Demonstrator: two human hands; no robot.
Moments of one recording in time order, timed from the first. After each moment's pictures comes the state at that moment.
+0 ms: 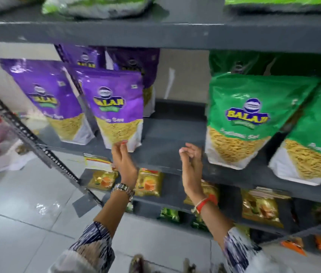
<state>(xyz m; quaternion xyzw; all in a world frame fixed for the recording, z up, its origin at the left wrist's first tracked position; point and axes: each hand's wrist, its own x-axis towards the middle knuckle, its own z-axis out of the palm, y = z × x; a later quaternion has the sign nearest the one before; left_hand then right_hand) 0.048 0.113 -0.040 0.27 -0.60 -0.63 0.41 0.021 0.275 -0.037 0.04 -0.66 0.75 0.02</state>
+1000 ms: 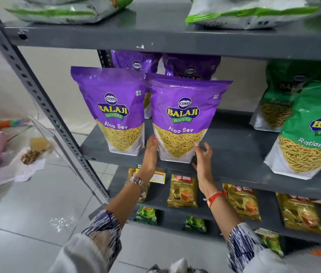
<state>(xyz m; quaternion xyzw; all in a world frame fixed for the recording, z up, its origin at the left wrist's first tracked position) 0.044 -0.062 -0.037 0.16 -0.65 -0.74 0.10 0.024 0.091 -0.031 -0.06 -0.65 0.76 -0.07</state>
